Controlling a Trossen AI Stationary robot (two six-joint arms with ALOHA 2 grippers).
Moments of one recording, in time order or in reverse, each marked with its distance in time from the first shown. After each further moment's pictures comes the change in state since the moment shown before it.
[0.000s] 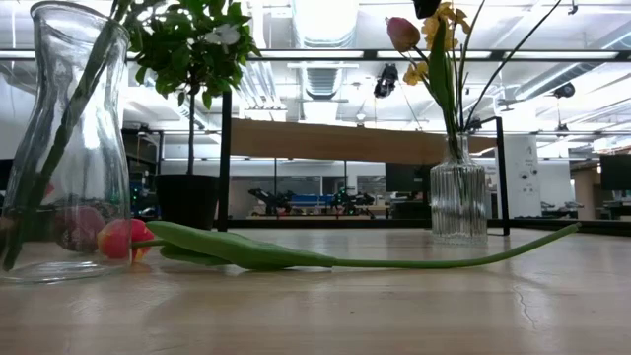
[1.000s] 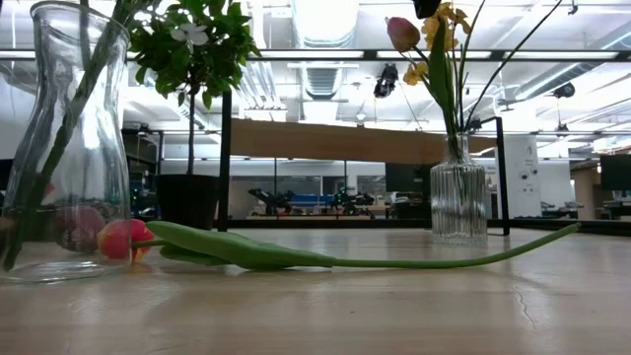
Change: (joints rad) left arm -0.065 0.279 0.027 0.104 0.040 -0.106; right arm 0.000 0.000 0.000 0.000 0.001 0.003
